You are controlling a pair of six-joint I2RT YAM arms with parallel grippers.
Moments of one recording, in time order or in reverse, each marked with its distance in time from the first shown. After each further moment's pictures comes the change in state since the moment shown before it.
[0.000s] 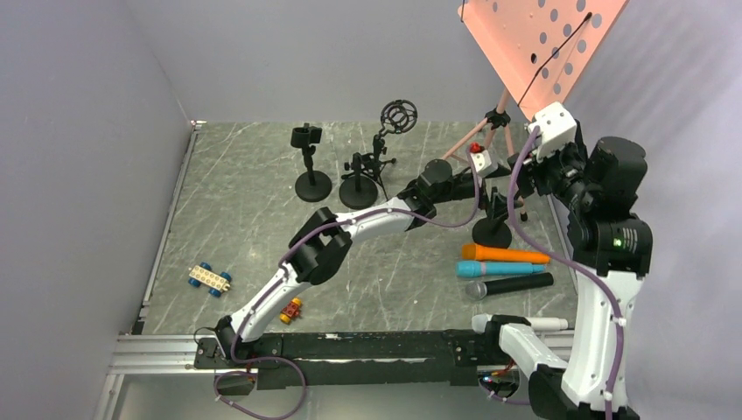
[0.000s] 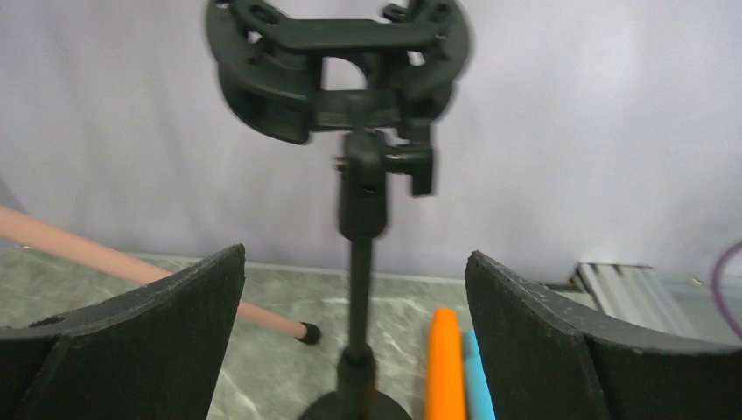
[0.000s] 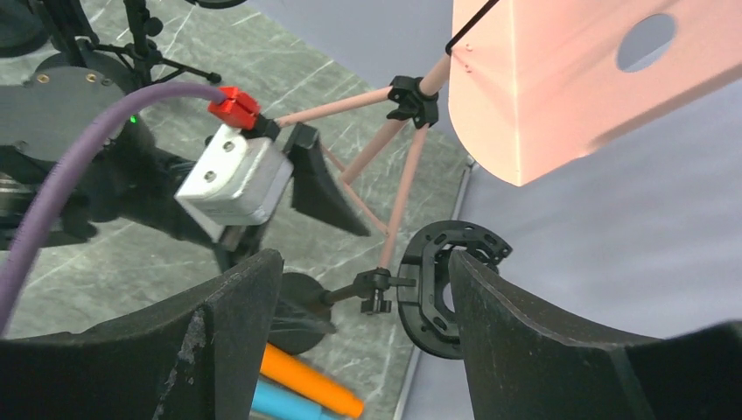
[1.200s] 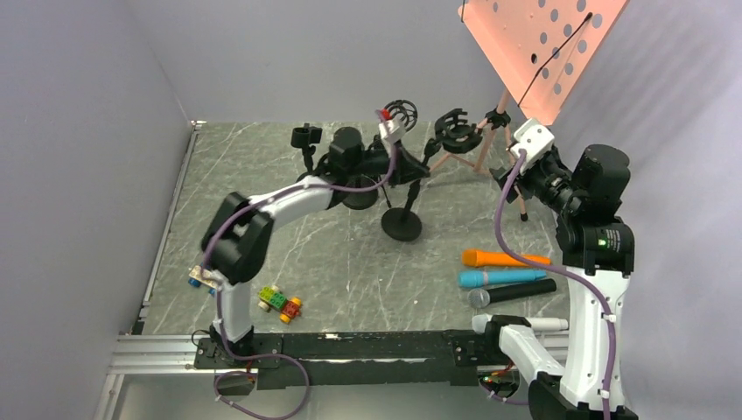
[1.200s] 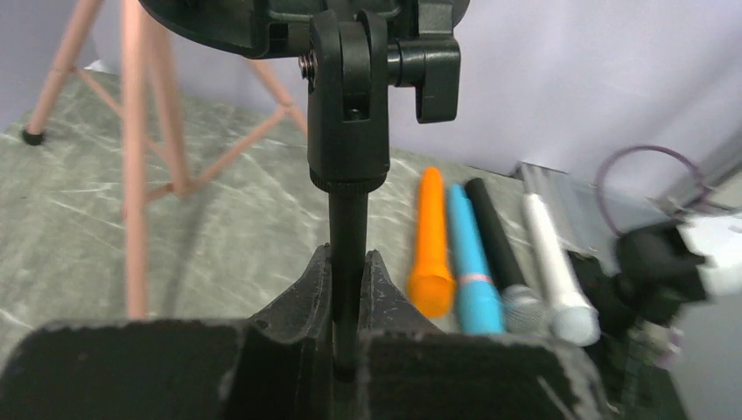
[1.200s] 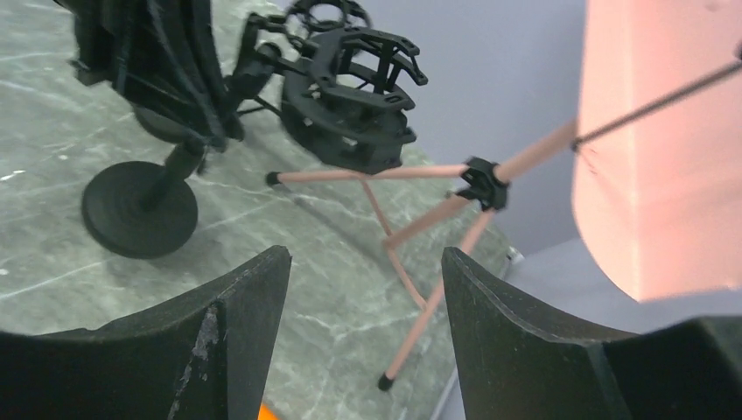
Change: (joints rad) left arm 0.331 -0.444 -0.593 -0.050 0.301 -0.127; right arm 0.008 -0.034 -0.162 0.158 -0.223 -0.064
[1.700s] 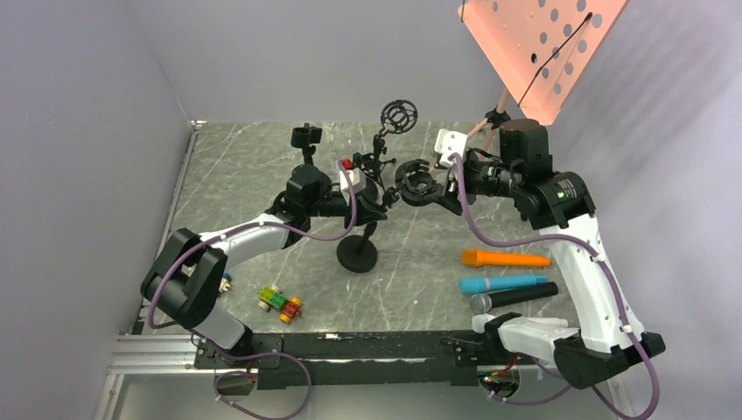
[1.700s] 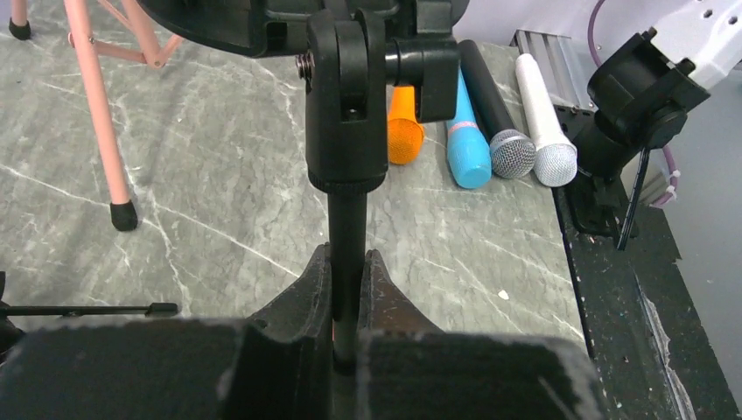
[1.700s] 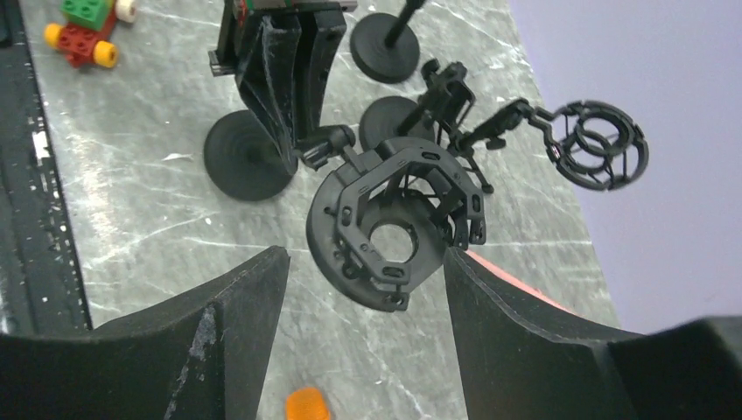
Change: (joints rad) left arm 0.084 -0.465 -0.636 -0.045 0.094 0.283; right arm 0.440 0.224 0.100 -0.186 -0.090 -0.098
